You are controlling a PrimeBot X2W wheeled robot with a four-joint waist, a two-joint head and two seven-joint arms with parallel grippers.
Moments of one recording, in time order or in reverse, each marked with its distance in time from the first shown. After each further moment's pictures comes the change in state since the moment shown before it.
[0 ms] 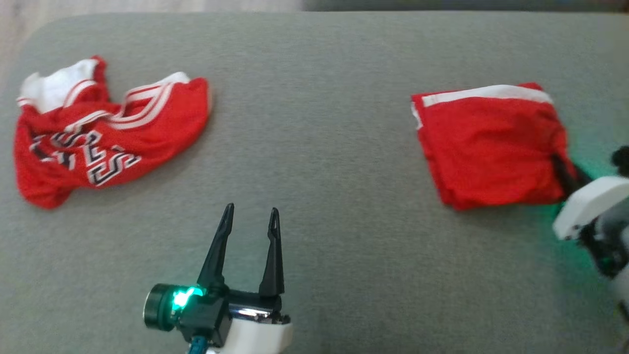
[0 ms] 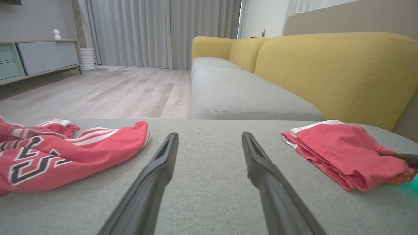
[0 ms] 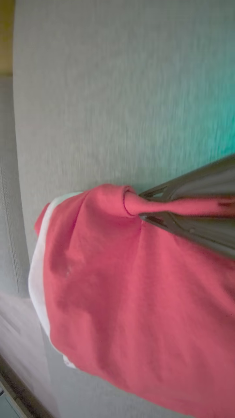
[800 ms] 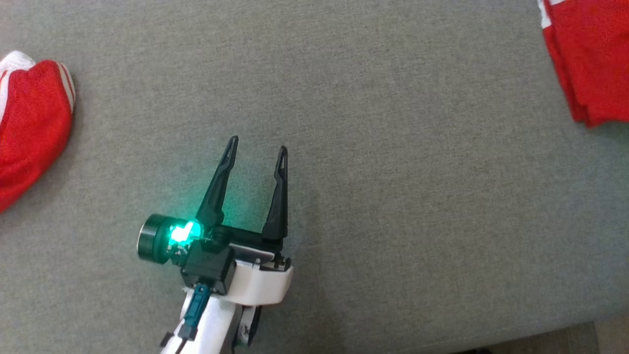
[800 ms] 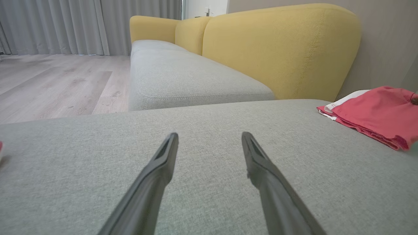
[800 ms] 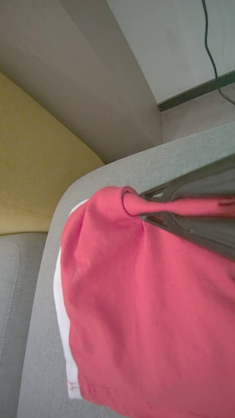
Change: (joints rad) left arm -0.214 -0.001 0.016 0.027 0.078 -0.045 0.000; right arm -0.297 -0.327 0.056 0.112 -0.090 0.000 -0.126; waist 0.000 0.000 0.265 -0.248
